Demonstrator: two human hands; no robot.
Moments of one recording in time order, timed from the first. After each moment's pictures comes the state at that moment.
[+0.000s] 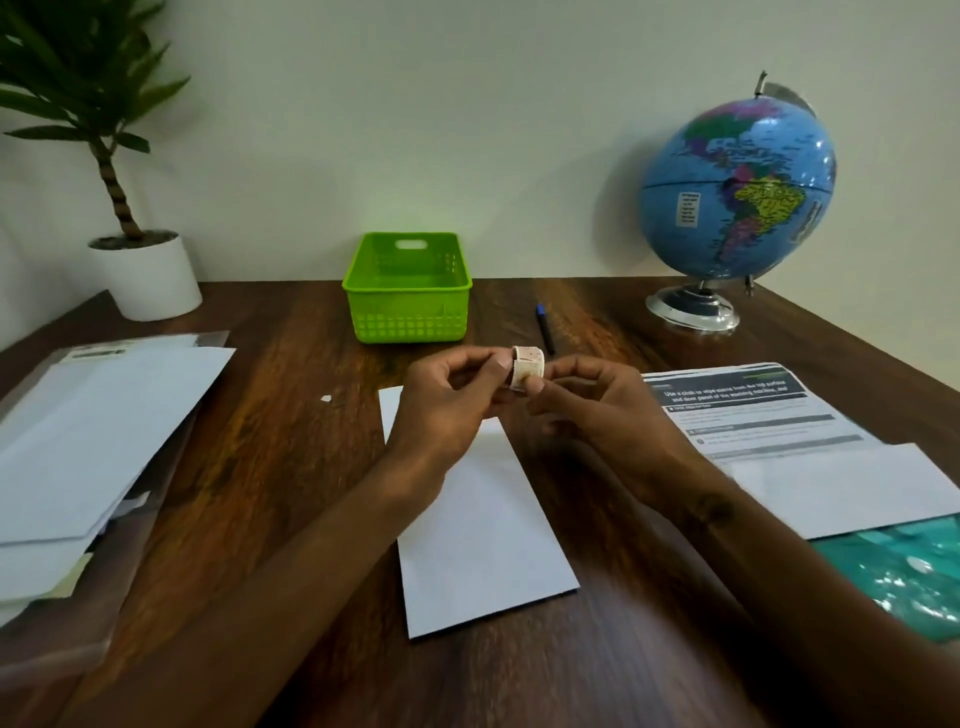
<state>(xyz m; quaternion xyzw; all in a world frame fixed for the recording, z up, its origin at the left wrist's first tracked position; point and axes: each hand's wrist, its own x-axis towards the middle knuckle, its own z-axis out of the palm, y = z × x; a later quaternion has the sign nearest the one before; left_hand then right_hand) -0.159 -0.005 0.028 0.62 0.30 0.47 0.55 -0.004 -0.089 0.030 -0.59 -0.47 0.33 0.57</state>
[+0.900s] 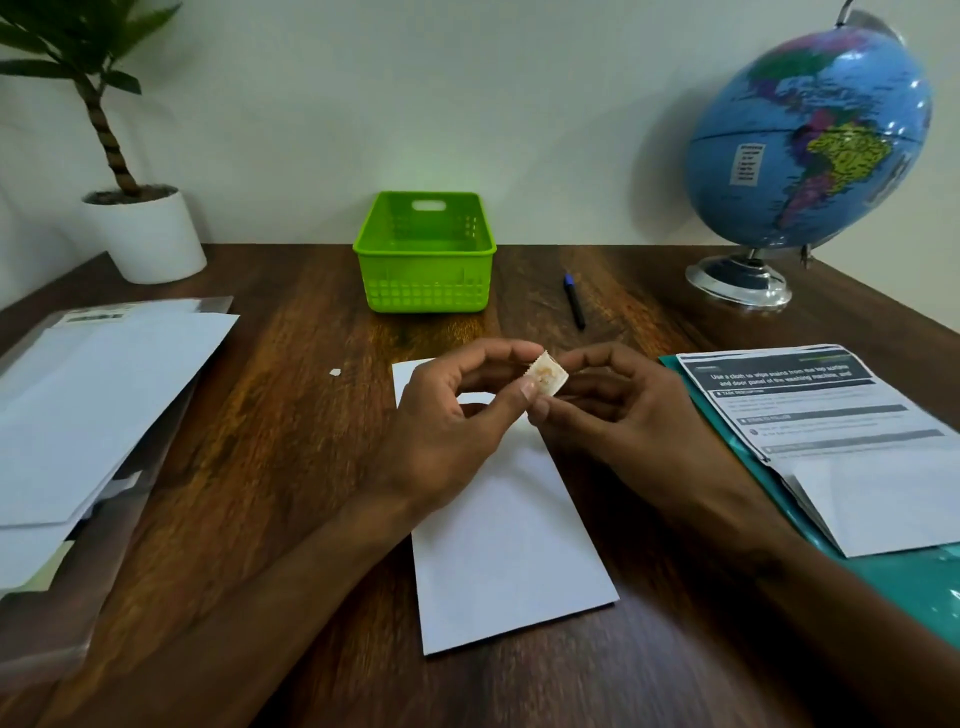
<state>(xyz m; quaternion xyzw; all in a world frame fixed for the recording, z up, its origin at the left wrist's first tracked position) -0.188 -0.002 0.006 0.74 0.22 0.44 0.46 -0.015 -0.090 0.009 -0.56 -0.55 0.26 0.56</state>
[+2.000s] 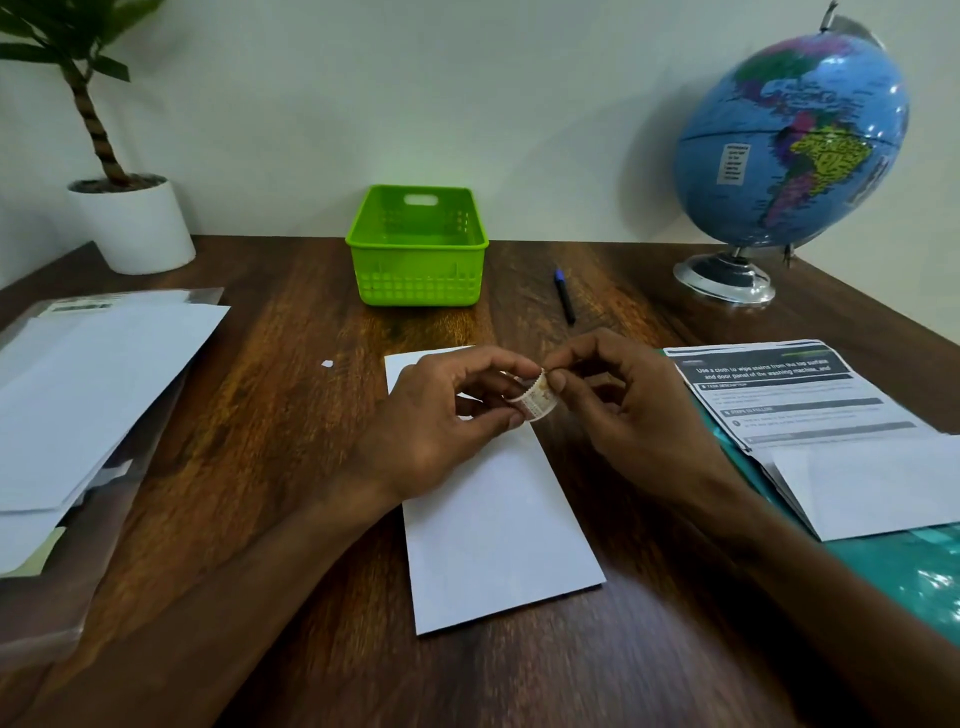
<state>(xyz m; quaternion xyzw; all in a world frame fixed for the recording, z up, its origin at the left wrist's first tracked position) -0.199 0.005 0.011 0.83 0.19 0.35 0.39 -0.003 -0.088 0.012 -0.59 -0.66 0.05 0.47</state>
